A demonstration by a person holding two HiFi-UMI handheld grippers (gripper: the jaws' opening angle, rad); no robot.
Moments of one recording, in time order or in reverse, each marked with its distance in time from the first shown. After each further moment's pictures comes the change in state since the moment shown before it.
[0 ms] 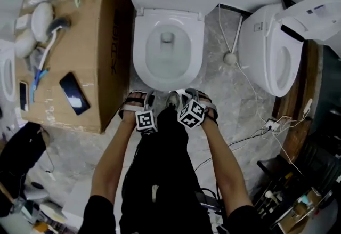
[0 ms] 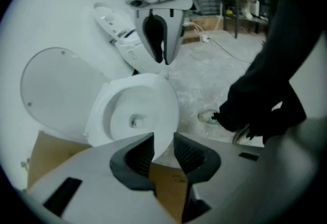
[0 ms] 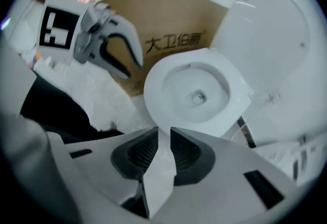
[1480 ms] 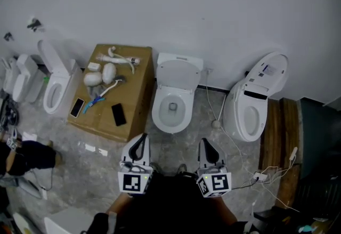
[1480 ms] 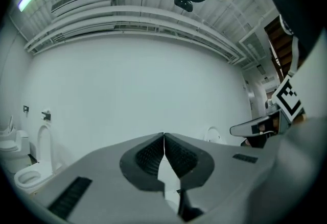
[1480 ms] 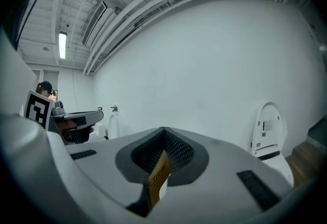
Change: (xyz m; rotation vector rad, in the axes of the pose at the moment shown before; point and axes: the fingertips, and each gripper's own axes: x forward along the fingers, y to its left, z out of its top) left arm -0.703 0.130 0.189 -0.974 -0.887 0.808; right arm -0.691 0.057 0.071 0.606 -1.145 -0.396
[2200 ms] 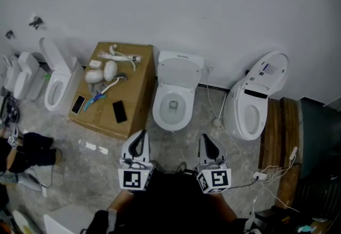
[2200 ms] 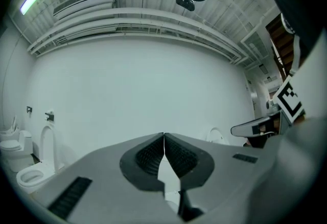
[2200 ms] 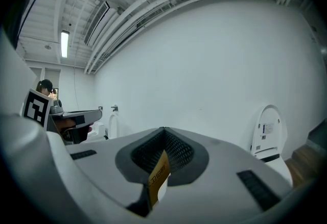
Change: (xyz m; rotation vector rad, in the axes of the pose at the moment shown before) left arm -0.008 0.001 0.005 0.001 -0.017 0.032; right arm -0.003 0.002 0.005 -0.022 -0.010 0.005
